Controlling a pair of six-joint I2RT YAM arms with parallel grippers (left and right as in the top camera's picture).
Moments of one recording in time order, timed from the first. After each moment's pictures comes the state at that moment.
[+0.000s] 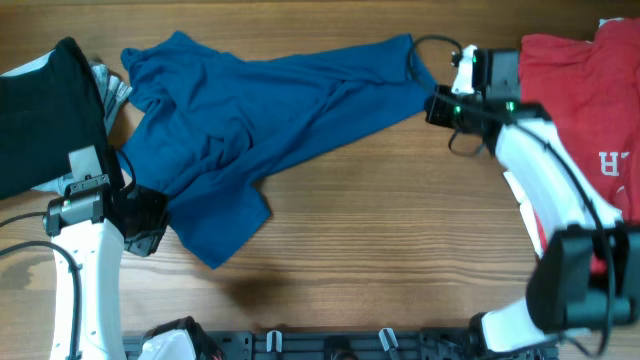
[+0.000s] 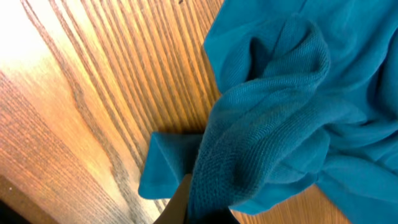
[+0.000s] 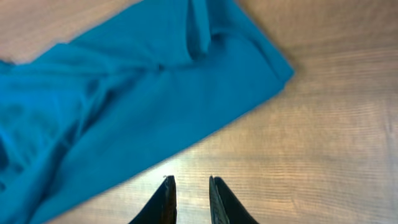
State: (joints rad) left arm 0.31 1.22 0.88 -1.04 0.10 -0.91; right arm 0.06 1.72 1.25 -0.51 -0.22 0.26
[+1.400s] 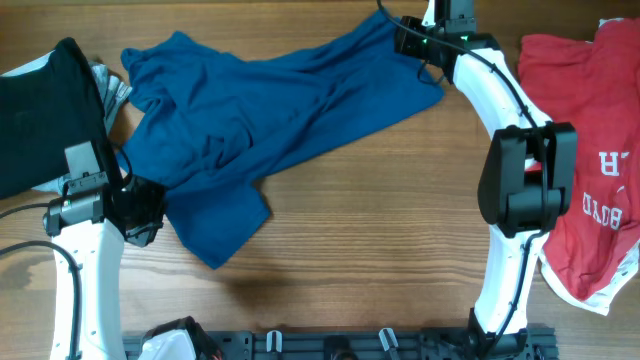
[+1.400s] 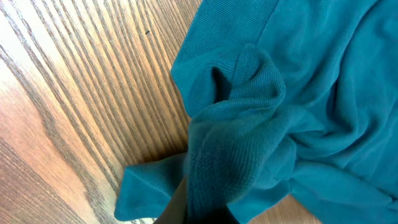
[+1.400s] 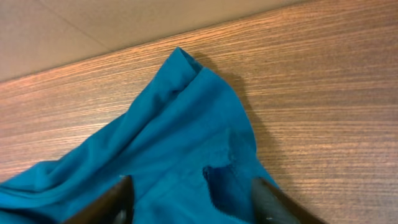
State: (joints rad) left arm 0.31 1.22 0.88 -0.93 0.10 -0.91; right arm 0.12 2.26 1.82 -0.36 -0.12 0.30
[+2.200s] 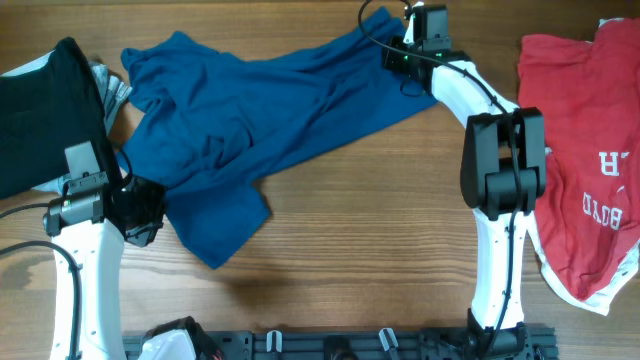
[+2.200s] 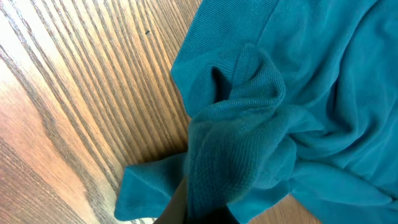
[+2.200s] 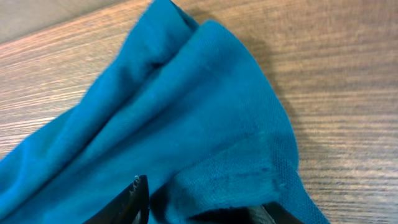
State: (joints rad) left arm 0.31 1.22 0.88 -0.93 0.10 -0.91; right arm 0.15 2.43 1.82 -0.20 -0.12 0.34
